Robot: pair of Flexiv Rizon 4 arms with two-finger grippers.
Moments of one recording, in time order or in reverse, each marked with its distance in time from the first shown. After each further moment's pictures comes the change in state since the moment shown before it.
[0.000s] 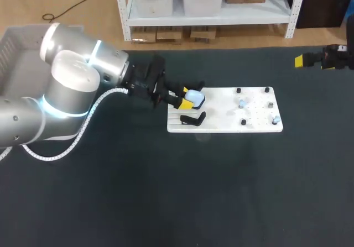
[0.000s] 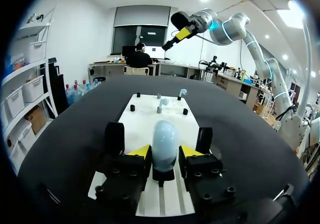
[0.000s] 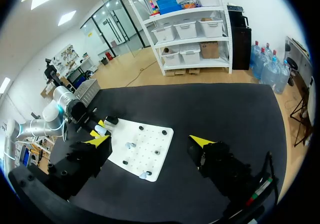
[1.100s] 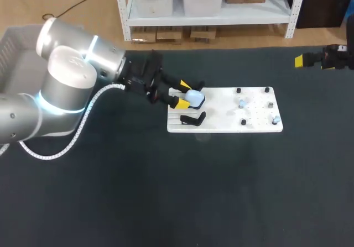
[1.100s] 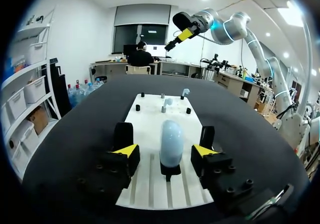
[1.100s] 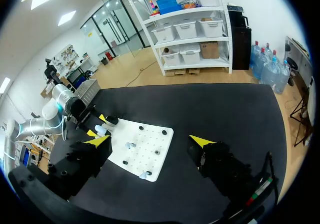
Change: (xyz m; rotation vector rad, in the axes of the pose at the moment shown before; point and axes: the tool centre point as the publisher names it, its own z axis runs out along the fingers) left arm -0.001 0.008 -0.011 -0.016 0.015 0.006; right arm 0.000 0.000 0.000 0.000 0.000 0.000
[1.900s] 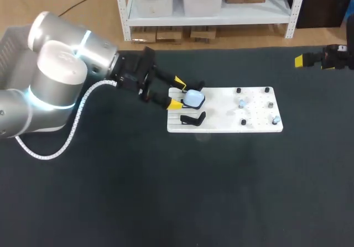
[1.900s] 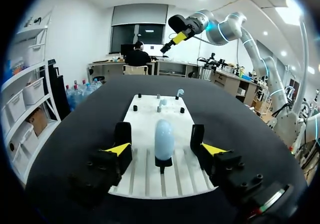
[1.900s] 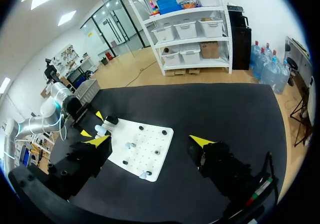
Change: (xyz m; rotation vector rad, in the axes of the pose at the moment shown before) left arm -0.002 -0.008 -0.019 0.027 0.016 0.017; right arm 0.000 0.000 0.000 0.000 0.000 0.000
